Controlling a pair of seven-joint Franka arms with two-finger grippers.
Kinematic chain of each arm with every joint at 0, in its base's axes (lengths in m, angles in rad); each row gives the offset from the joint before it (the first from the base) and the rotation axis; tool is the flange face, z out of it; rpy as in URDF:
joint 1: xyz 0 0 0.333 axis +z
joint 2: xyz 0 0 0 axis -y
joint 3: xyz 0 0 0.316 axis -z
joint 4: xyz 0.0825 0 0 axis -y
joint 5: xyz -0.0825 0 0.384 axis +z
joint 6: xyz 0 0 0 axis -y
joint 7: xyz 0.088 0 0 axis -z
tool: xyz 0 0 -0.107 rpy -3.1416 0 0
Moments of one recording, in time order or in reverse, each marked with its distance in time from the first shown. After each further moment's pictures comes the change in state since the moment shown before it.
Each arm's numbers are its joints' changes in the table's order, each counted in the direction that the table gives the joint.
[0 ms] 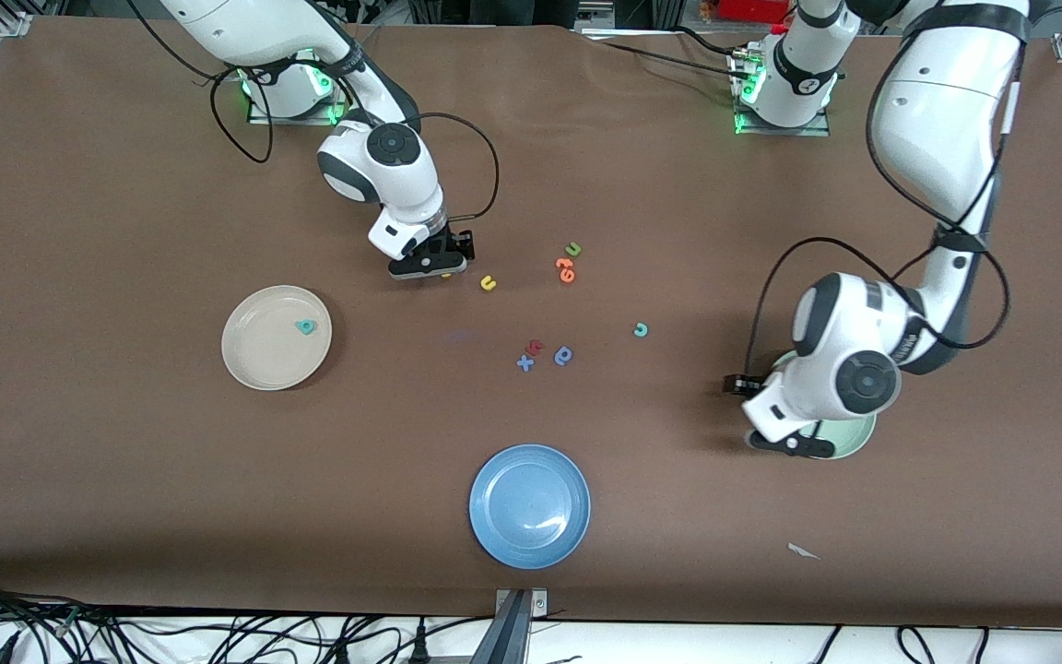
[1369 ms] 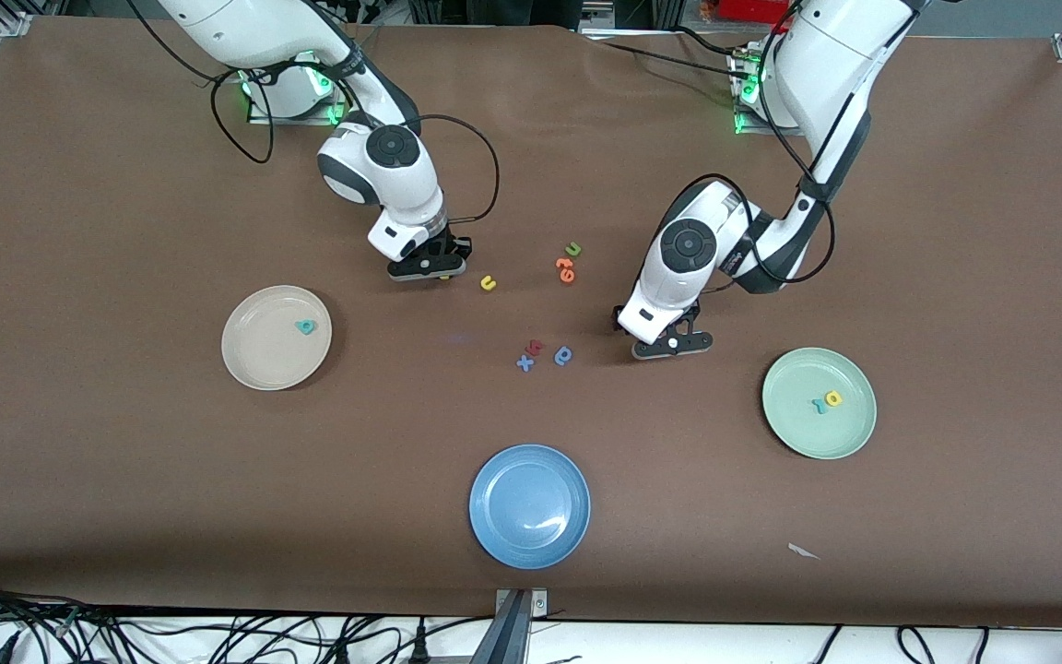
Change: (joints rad) left arm -0.177 0.150 0.097 -0.439 0.154 0.387 -0.645; right arm 0.000 0.003 0.015 0.015 -0.006 0.006 0.016
